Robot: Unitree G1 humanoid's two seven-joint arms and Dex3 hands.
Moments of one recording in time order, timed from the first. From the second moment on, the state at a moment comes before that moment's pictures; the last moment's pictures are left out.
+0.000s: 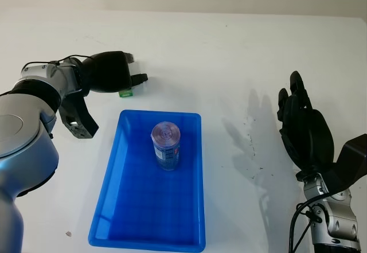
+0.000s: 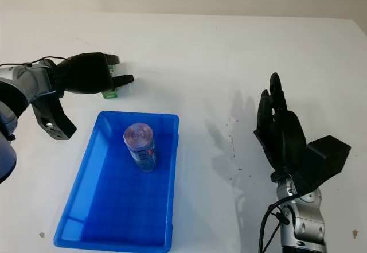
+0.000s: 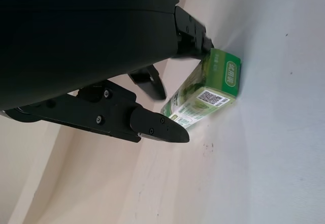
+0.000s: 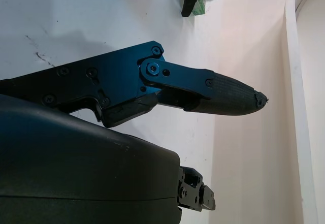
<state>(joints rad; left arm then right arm) -1.35 0.59 -1.28 1.38 1.51 -0.34 0.71 -0.08 -0.22 -0.26 -0.04 0.27 0.06 0.24</state>
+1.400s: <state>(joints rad) -1.30 0.57 -0.70 1.33 0.84 -0.38 0.22 -0.11 -0.21 -0.25 0.02 0.29 0.04 0.26</state>
